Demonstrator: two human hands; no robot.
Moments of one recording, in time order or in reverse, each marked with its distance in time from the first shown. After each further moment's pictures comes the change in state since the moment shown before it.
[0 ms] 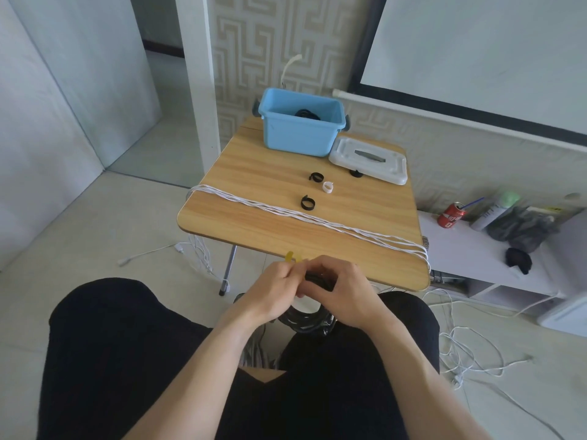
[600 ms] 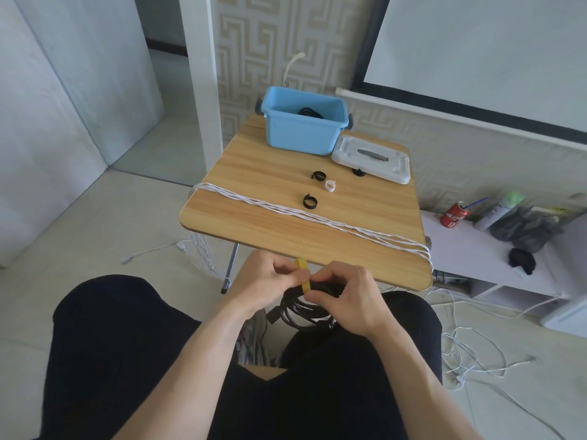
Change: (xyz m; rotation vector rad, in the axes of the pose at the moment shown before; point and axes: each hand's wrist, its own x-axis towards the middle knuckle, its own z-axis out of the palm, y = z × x) left_hand -0.004 0.004 -0.016 -0.039 0.167 -0.078; right_hand -0.010 0.014 0.001 -0.023 0.122 0.053
